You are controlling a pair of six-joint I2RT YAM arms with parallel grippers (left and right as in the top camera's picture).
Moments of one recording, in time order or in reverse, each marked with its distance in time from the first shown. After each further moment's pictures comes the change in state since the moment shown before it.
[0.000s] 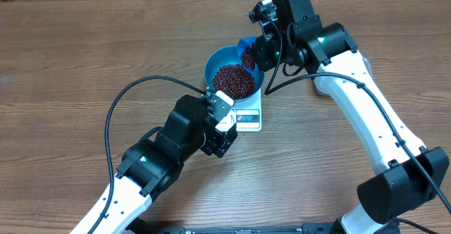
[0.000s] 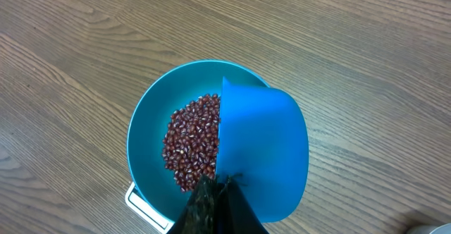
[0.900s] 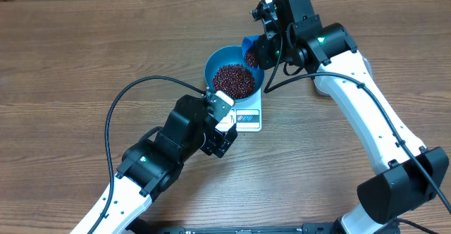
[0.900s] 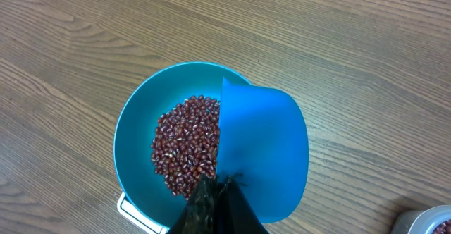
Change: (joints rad) left arm 0.000 0.000 0.000 0.000 0.000 0.000; right arm 0.001 0.000 0.000 0.001 0.053 0.049
